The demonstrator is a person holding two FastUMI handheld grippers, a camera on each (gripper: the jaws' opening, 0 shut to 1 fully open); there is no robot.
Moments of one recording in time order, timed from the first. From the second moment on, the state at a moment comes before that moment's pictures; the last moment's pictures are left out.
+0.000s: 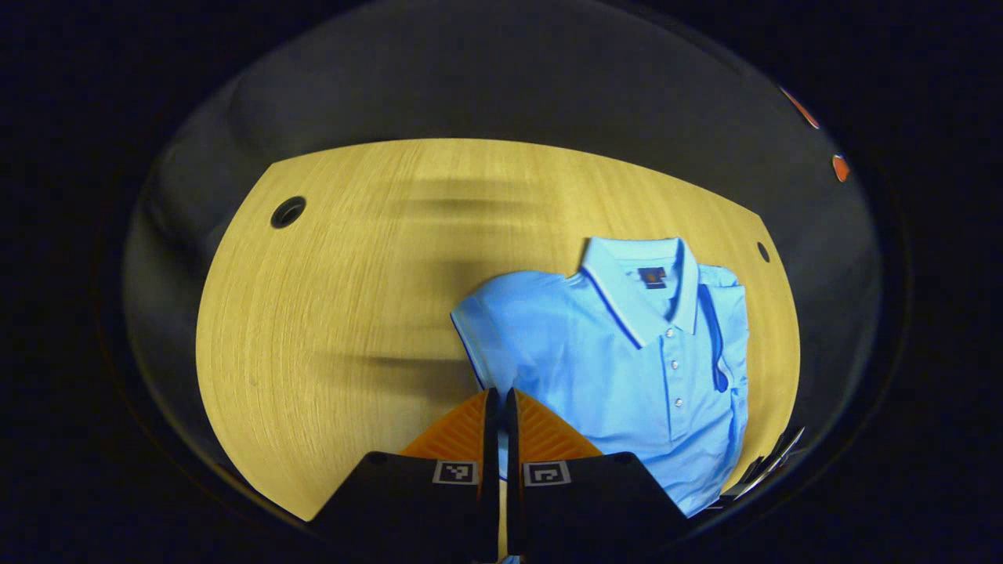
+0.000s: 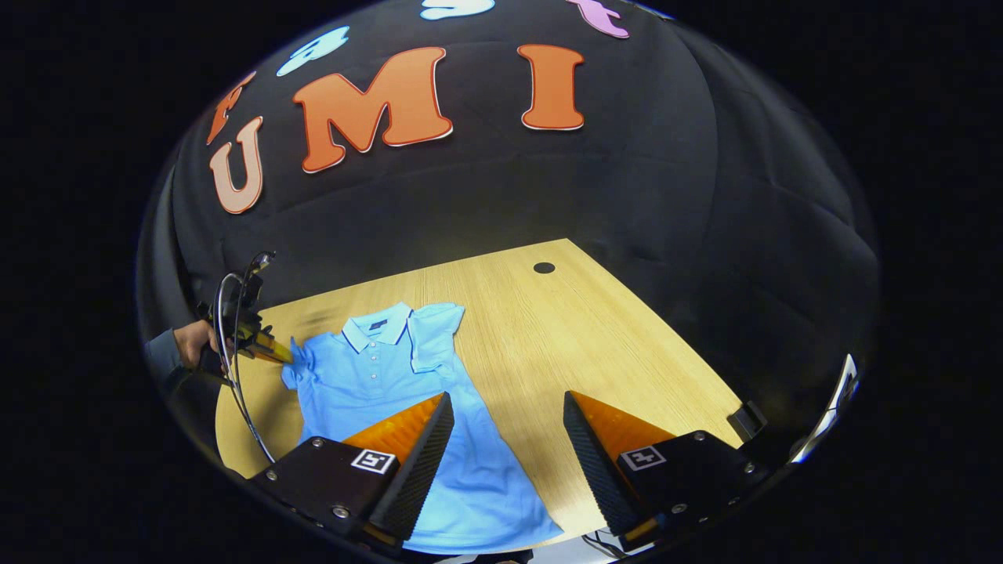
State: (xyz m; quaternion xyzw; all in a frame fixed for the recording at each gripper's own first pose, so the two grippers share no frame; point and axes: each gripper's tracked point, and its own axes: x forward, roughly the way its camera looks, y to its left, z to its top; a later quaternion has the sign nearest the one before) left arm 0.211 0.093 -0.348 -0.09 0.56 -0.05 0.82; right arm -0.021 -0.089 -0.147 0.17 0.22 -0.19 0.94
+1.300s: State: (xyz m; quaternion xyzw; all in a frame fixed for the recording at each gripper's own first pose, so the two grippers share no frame) left arm 0.052 -0.015 -0.263 -0.06 0.48 -0.19 0.85; right arm -0.080 -0.075 -0.225 0.12 0.31 -0.09 0.94
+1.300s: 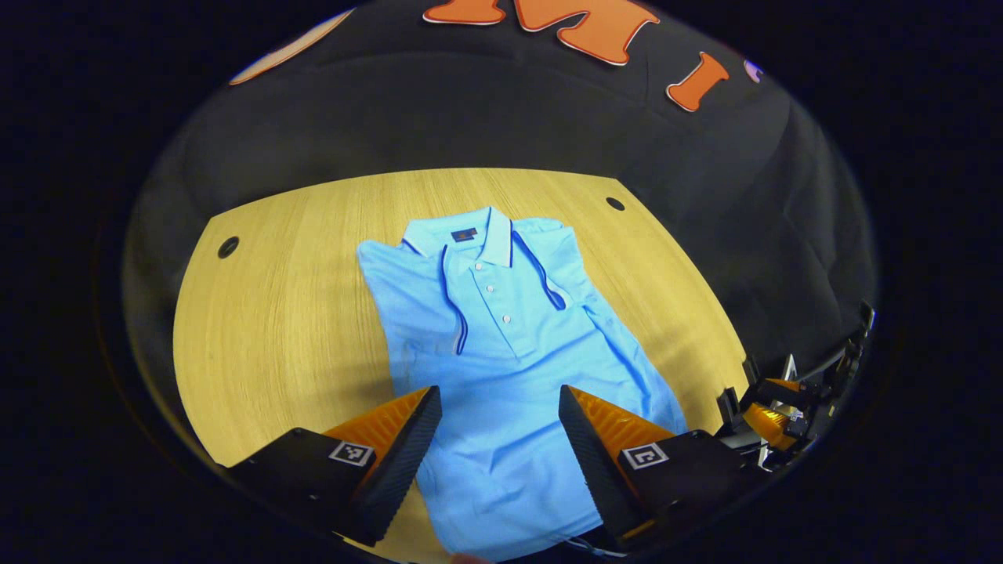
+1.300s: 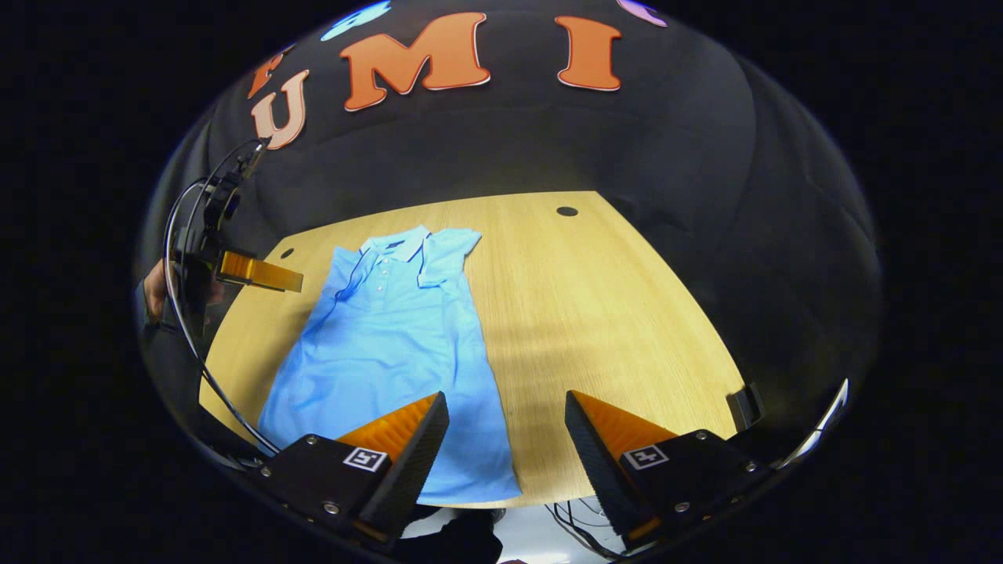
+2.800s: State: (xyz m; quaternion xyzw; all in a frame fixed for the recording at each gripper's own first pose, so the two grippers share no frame) left arm -0.184 0.063 -0.384 -0.05 0.54 0.00 0.84; right arm -0.114 -0.031 -0.350 0.08 0.42 0.01 0.90
